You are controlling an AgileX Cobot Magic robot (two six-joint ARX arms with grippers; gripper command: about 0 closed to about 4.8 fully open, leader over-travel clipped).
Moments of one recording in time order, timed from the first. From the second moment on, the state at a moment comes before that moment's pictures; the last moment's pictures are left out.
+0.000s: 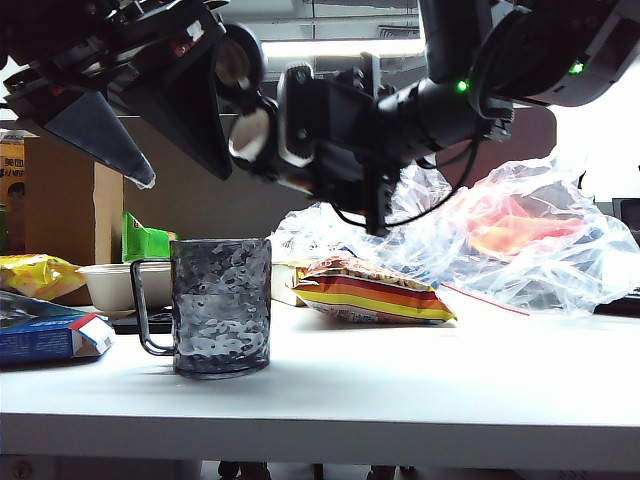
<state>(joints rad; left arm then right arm) -0.75 1.09 0.78 -0.41 -0.13 -0.04 0.57 1.78 0.97 0.73 -0.23 -1.46</state>
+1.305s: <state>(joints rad) -0.75 1.09 0.78 -0.46 -0.13 0.01 0.57 1.80 0.99 0.69 -0.21 -1.75</state>
